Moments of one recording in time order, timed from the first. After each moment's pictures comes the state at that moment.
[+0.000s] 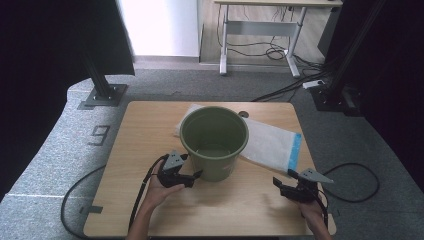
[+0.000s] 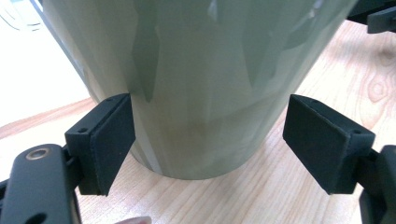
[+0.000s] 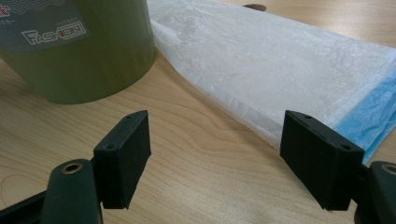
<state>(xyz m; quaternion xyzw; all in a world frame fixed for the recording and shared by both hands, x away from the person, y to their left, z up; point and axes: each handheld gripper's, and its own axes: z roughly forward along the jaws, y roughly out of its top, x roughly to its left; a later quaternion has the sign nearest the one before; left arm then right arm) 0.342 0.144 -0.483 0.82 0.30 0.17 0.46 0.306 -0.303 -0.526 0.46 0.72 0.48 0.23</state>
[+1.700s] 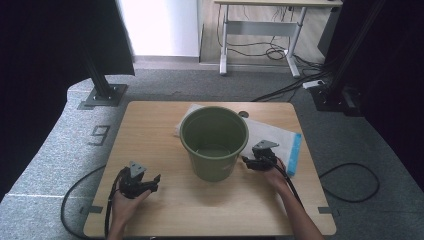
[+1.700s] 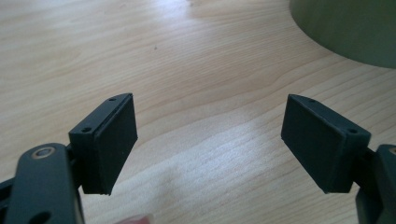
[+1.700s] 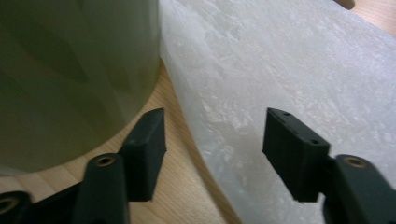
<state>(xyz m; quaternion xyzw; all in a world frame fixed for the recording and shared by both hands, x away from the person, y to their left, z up) 0.316 0.244 -0.512 0.76 0.50 0.25 0.33 0.428 -0.204 -0.540 0.40 0.81 0.38 0.22</state>
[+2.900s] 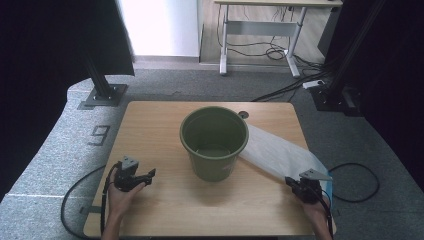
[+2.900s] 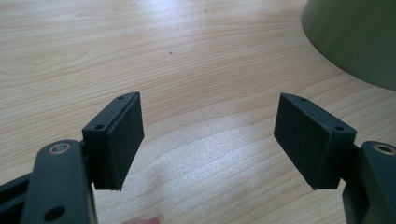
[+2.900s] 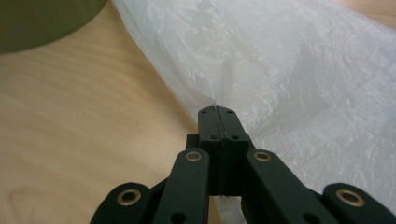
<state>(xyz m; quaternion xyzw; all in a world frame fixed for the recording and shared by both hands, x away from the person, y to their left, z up) 0.335 0.266 -0.511 0.75 0.51 0.22 0.35 0.311 -0.321 -0.541 0.49 0.75 0.39 0.22</state>
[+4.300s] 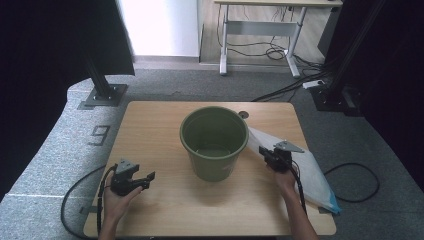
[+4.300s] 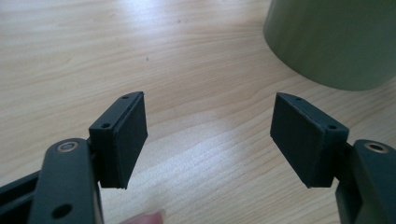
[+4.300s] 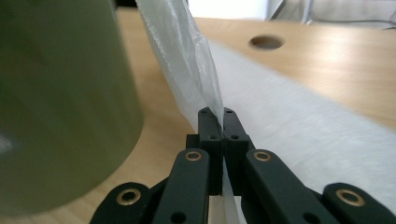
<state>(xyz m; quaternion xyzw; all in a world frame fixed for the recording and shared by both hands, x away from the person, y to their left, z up) 0.315 0.268 -0.491 0.76 0.49 0.20 0.38 0.401 -0.246 -0.516 0.47 0.70 0.49 0.24</state>
